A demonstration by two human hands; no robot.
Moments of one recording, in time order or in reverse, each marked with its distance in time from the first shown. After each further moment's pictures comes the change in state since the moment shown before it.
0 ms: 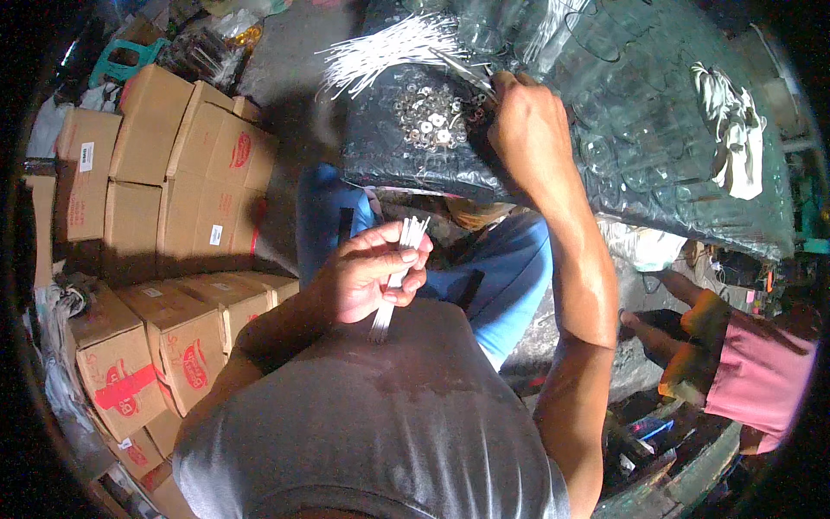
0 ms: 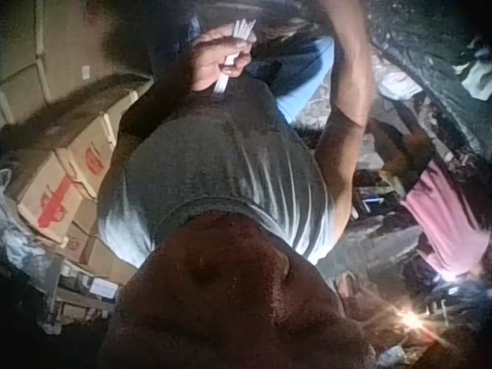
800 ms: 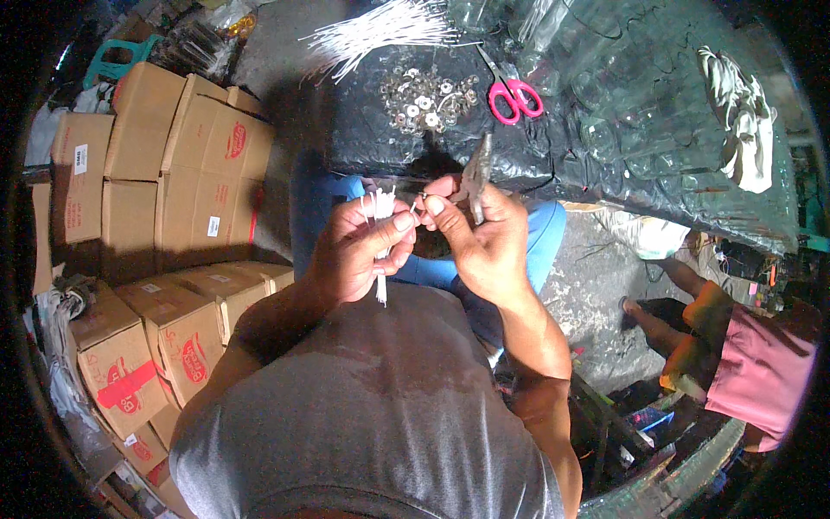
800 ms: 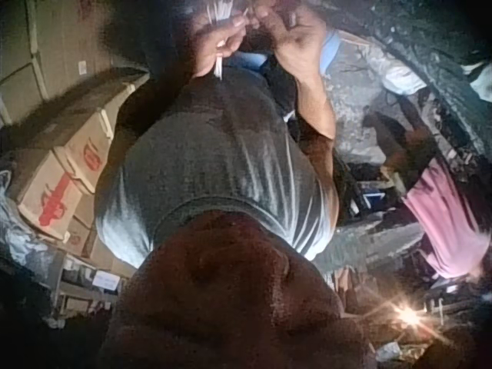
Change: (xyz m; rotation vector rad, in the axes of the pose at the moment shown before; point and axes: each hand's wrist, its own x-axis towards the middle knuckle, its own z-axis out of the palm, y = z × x) left_hand 0.018 -0.001 0.003 0.312 0.187 0.265; right_hand -0.117 -0.055 0.022 1.345 -0.035 0.347
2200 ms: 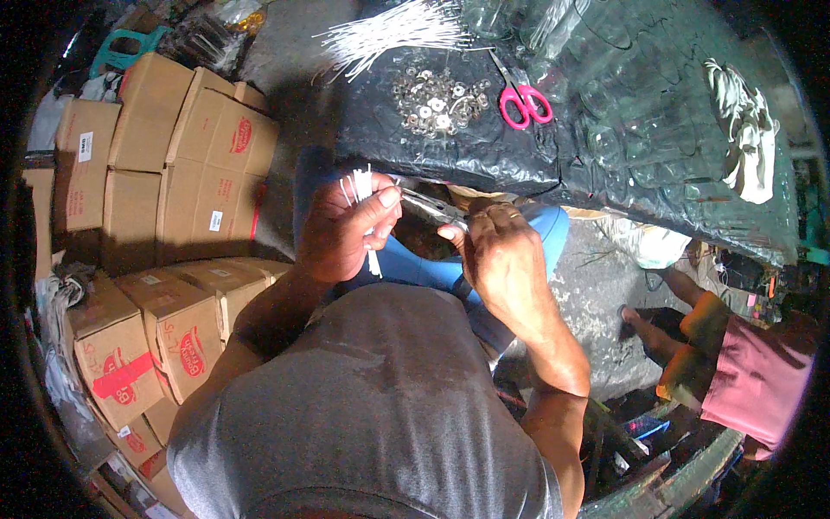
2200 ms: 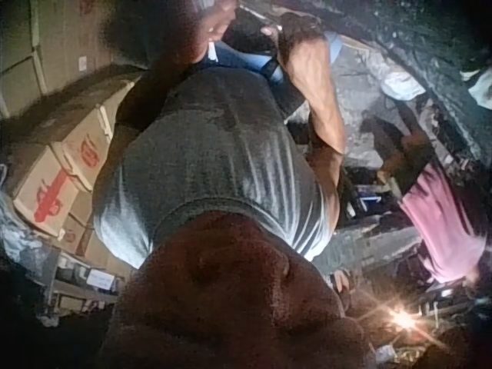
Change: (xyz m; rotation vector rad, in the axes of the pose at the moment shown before) left_hand 0.002 0.019 -0.006 0.129 0.191 0.105; right_hand -0.013 -0.010 -0.019 -1.184 -0.145 -0.359
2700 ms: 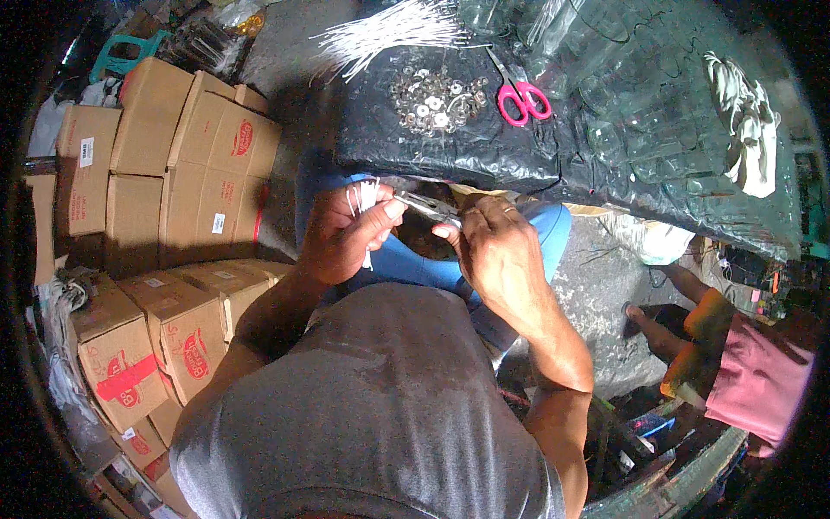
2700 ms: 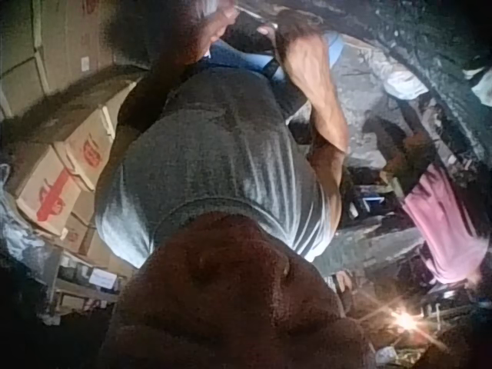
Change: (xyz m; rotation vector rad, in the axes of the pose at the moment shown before) left_hand 0.000 -0.003 -0.008 0.324 -0.067 0.117; right_hand 0.002 0.002 0.005 0.050 0.037 -0.049
